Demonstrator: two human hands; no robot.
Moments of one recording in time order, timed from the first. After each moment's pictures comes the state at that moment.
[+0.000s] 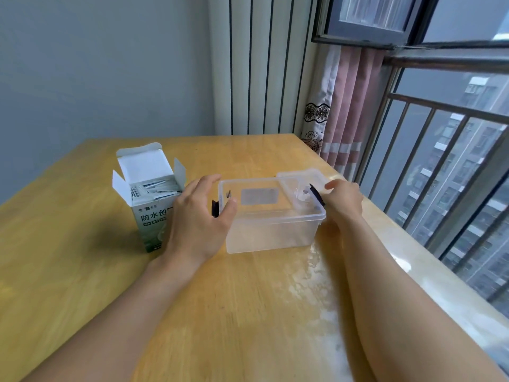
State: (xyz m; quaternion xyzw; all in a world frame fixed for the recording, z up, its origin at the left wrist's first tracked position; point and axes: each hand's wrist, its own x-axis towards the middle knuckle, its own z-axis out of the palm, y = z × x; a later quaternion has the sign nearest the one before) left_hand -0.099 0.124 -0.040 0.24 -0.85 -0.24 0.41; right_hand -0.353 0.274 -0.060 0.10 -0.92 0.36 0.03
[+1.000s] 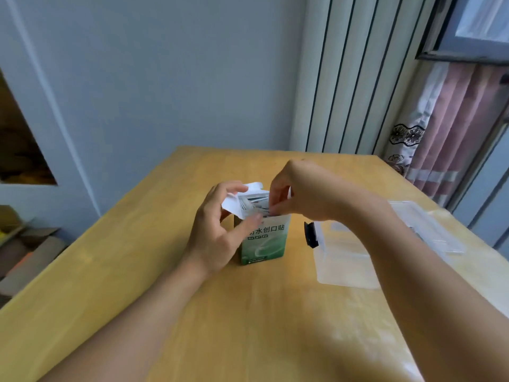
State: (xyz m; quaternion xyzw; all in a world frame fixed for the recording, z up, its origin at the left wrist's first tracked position) left_hand -0.021 0.021 -0.049 0.16 -0.78 -0.39 0.46; right_hand -0.171 0.129 0.059 0.64 -0.76 0.11 -0.01
